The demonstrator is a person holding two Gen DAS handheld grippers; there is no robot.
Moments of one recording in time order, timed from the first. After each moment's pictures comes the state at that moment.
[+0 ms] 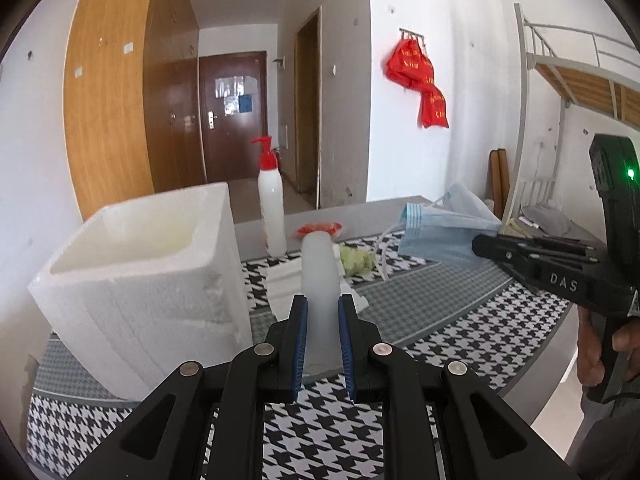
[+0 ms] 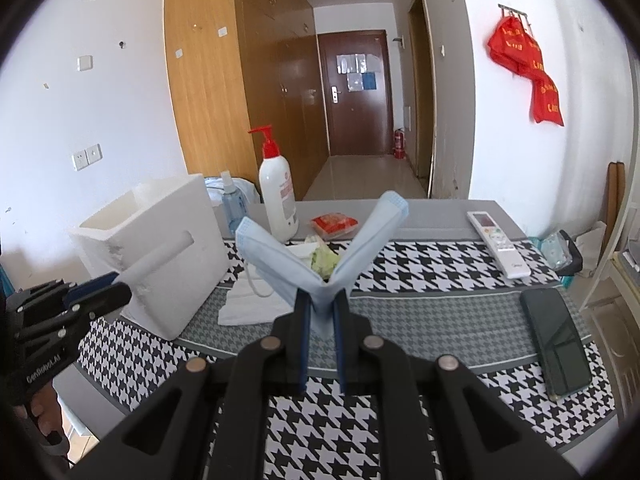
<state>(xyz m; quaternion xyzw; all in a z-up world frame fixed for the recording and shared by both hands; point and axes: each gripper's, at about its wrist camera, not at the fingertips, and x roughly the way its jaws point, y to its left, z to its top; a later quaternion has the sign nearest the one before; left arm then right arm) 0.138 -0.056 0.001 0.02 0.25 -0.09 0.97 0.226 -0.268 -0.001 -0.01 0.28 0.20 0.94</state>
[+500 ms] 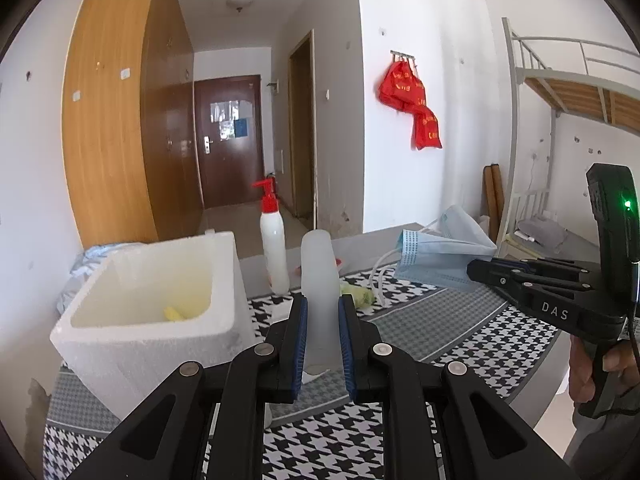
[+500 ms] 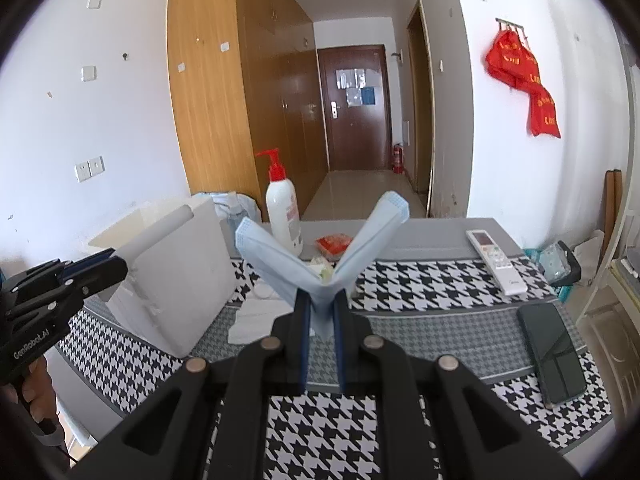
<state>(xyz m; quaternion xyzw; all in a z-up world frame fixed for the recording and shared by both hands) 0.136 -0.052 0.030 0.03 0.20 -0.09 0.97 0.218 -0.263 0.017 0.00 0.25 0.20 0.95</state>
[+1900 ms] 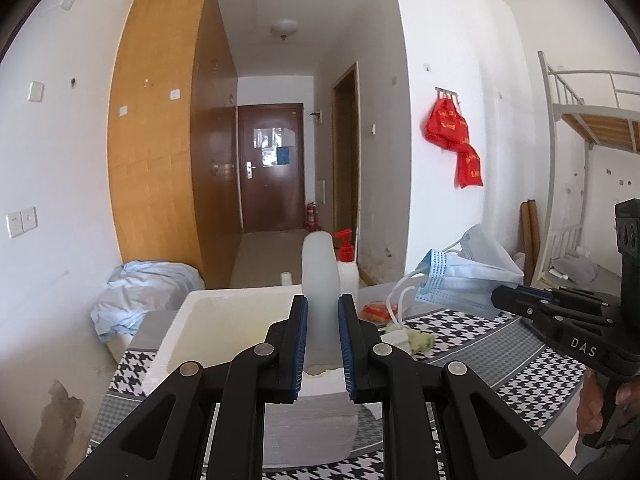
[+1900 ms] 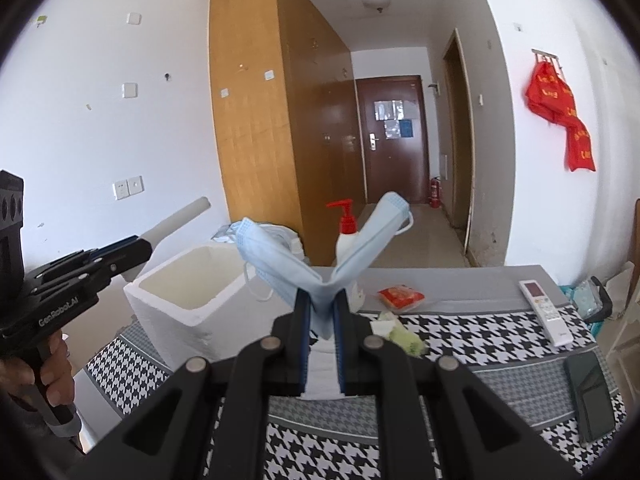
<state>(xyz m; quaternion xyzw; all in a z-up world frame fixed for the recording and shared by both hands) 0.131 0.002 0.062 0.01 0.15 -0.02 0.99 0.218 -0.205 0.047 0.00 0.19 0.27 0.94</state>
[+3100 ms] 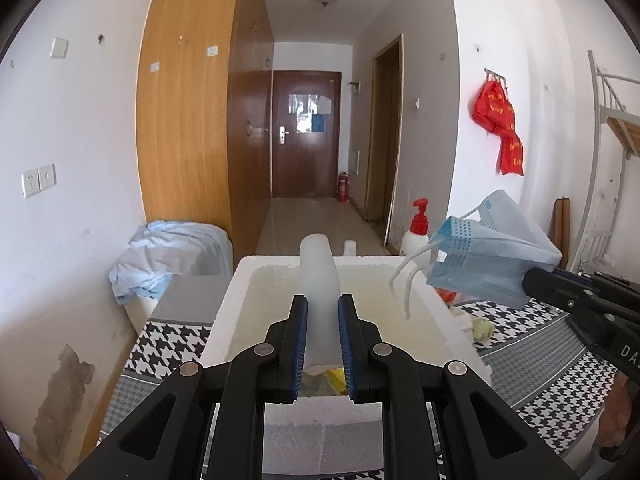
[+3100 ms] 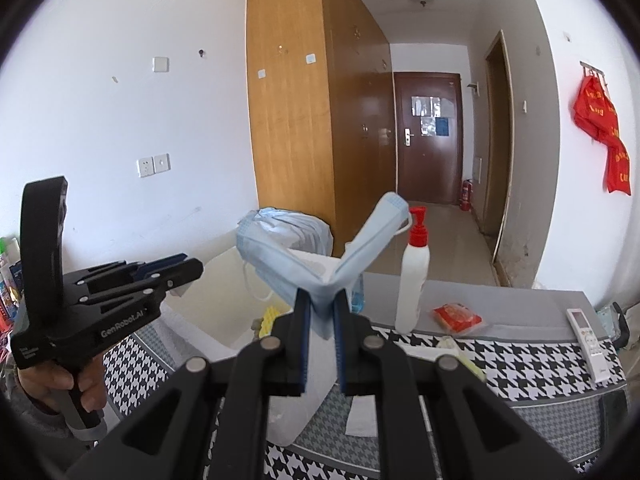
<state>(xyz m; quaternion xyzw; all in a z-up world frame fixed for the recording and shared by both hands) 0.180 0.061 0.035 -0.03 0.21 0.03 0.98 0.243 -0.127 0.049 -0.04 0.20 0.32 0.93</state>
